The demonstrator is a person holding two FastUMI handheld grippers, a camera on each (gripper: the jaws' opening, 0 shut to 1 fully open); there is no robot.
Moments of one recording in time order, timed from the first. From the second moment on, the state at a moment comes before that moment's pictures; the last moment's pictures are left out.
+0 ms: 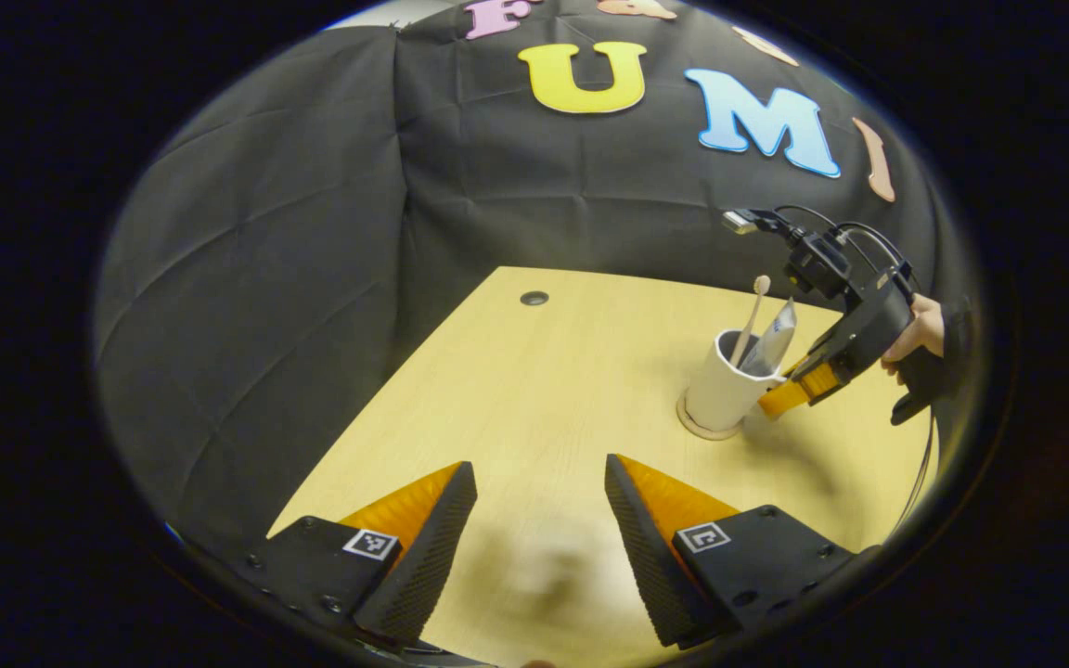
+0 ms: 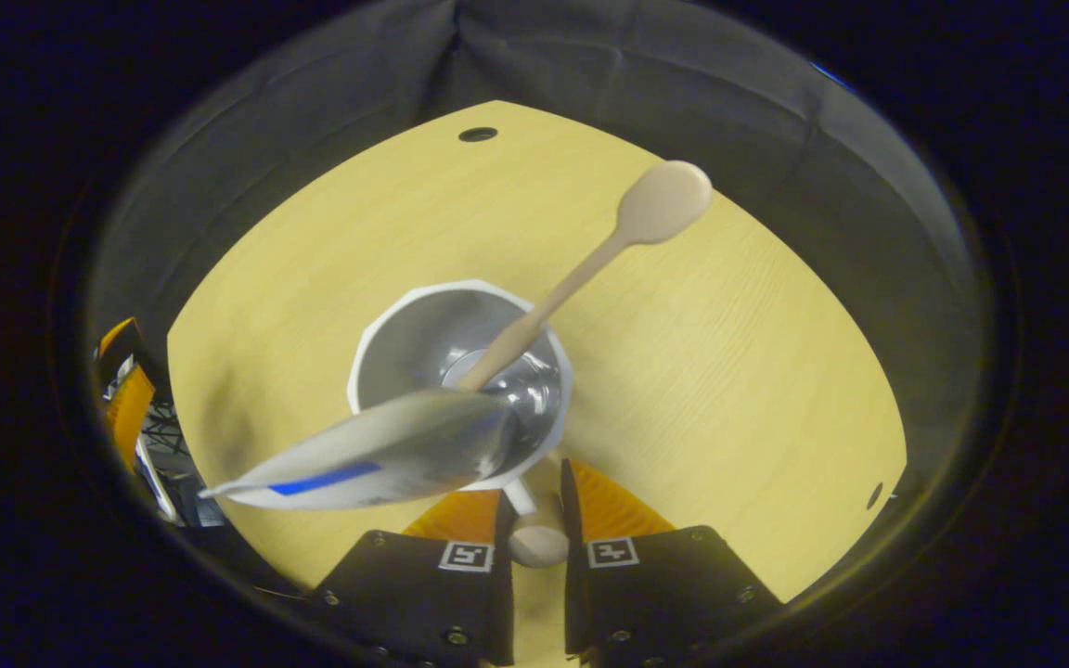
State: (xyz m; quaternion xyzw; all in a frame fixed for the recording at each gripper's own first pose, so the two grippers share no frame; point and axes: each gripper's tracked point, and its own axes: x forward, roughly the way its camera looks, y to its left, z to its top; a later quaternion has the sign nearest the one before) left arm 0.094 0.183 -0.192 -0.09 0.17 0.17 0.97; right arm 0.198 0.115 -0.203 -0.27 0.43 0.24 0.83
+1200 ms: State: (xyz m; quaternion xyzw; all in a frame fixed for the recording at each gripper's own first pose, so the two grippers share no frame) left arm 0.144 0.092 -0.062 -0.01 0.05 0.06 1.00; right arm 0.115 0.057 -0.092 -0.13 0.26 0.18 0.94
